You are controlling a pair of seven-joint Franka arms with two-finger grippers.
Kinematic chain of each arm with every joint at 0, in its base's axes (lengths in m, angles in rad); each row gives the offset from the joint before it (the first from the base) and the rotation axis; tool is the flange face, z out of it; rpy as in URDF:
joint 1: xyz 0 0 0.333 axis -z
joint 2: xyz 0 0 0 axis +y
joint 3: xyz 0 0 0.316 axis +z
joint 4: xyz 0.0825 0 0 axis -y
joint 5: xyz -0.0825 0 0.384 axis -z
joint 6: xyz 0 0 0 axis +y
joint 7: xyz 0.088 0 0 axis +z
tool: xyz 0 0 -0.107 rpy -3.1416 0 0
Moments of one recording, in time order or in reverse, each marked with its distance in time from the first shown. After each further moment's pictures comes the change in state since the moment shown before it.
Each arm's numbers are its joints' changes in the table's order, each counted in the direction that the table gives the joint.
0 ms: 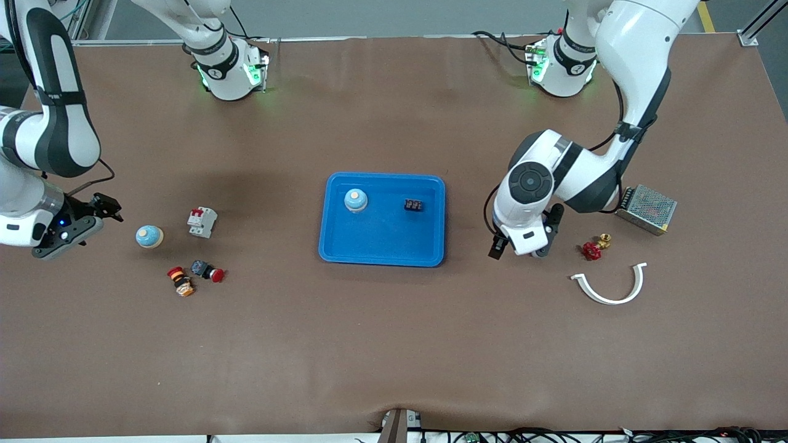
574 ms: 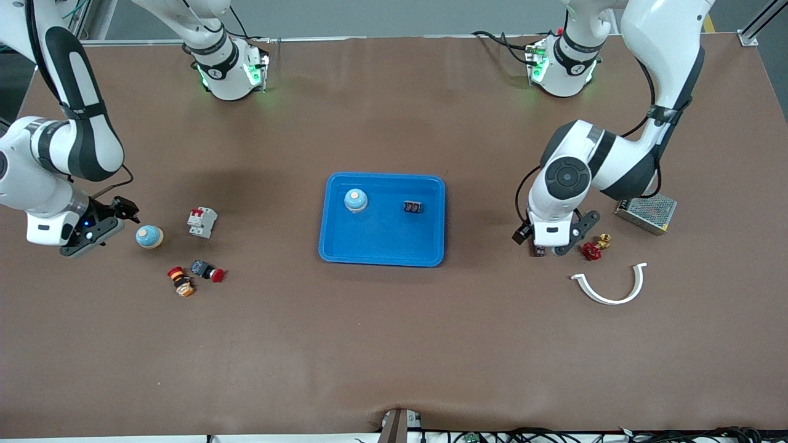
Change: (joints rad) left arm -0.102 -0.098 -0.002 -0.124 0.001 0.011 -0.428; right arm 0.012 0.029 0.001 -0.114 0.003 -0.152 0.006
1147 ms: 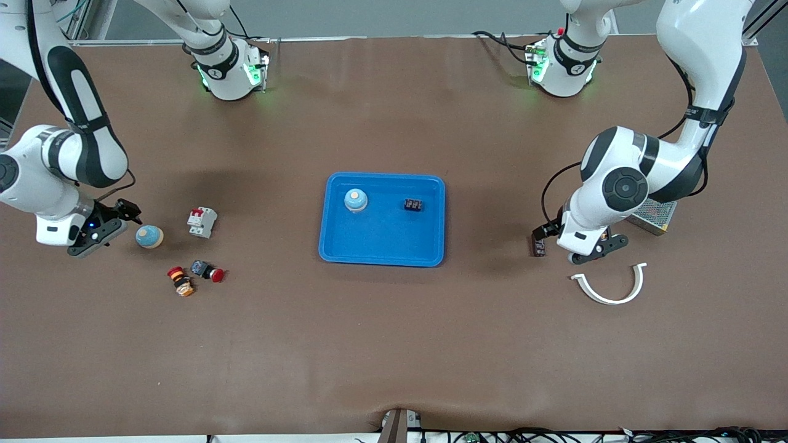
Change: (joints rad) left arm -0.228 0.000 -0.118 -0.017 0.046 -0.021 -0.536; right arm 0.048 0.079 0.001 -0.043 0.000 -0.137 0.051
